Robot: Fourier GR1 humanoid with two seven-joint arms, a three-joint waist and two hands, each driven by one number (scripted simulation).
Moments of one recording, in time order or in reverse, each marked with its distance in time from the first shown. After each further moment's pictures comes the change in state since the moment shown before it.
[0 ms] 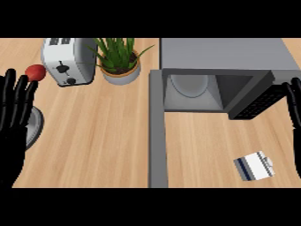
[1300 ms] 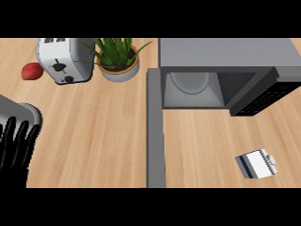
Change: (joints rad) left arm 0.351 -0.093 0.035 0.003 0.264 -0.165 -0.116; right arm 0.507 -0.091 -0.288 0.083 -0.270 0.586 -0.251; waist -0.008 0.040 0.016
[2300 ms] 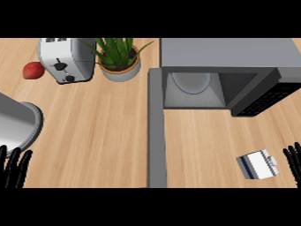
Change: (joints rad) left arm 0.203 -0.006 -0.004 -0.014 0.013 -0.114 -0.151; right arm -0.244 0.055 -0.056 0.609 0.331 -0.114 -0.340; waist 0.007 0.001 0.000
